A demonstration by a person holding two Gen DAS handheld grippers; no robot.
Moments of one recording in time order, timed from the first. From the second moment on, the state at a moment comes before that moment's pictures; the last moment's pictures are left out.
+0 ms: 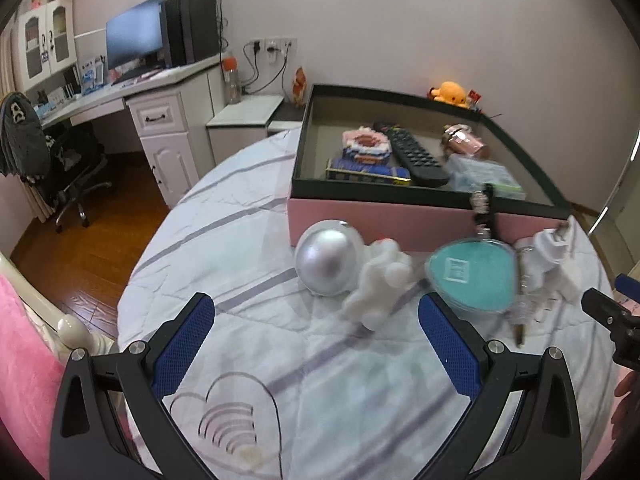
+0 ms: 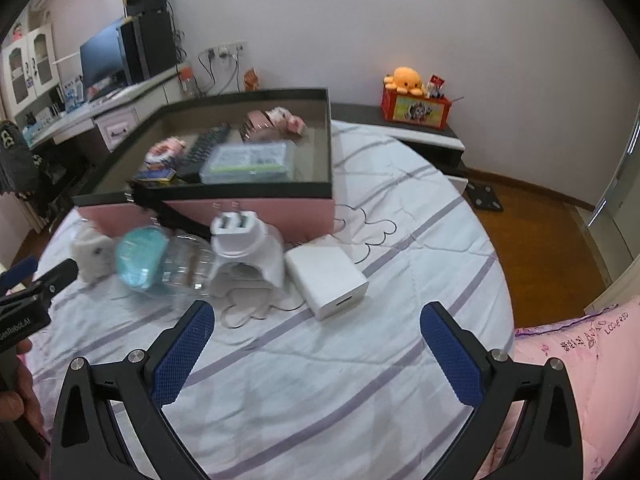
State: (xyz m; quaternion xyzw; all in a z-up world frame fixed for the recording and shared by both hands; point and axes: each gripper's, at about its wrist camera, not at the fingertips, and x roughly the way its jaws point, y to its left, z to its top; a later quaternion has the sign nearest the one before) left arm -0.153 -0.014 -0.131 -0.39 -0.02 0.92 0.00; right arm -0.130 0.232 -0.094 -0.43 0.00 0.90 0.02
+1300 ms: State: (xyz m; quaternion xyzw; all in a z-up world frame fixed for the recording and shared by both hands) left arm -0.197 -0.012 -0.152 -0.43 -0.03 0.90 0.03; right arm -0.173 0.258 -0.126 -0.46 -0.01 0.88 -0.06
